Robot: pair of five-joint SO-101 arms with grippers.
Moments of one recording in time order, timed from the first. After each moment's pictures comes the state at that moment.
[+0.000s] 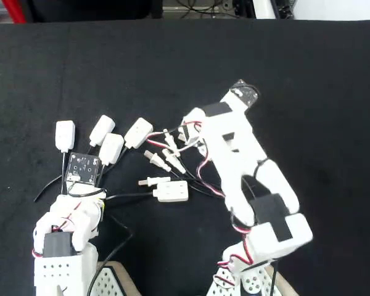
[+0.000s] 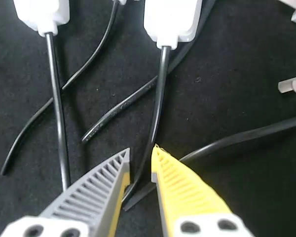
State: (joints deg) left arm -9.2 -102.9 96.3 71.0 -13.6; right arm -17.0 7.2 19.3 62.1 -63.6
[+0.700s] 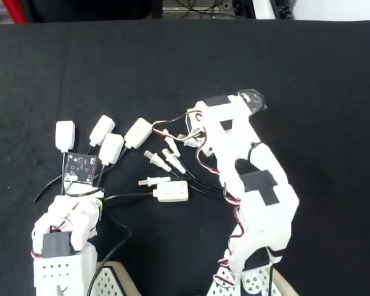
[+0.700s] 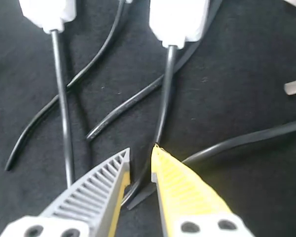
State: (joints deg) left arm -10.6 -102.9 96.3 71.0 -13.6; right arm -13.6 22.5 10.8 59.2 -74.0
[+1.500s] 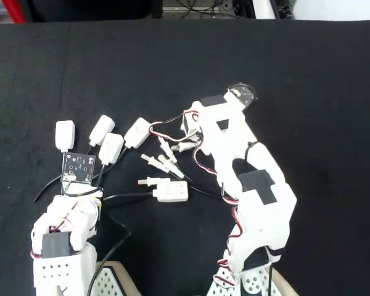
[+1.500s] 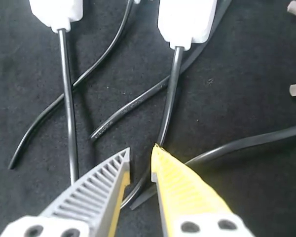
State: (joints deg) left arm -11.4 -102.9 96.3 70.6 -13.6; right arm -15.0 21.6 10.3 63.1 -60.0
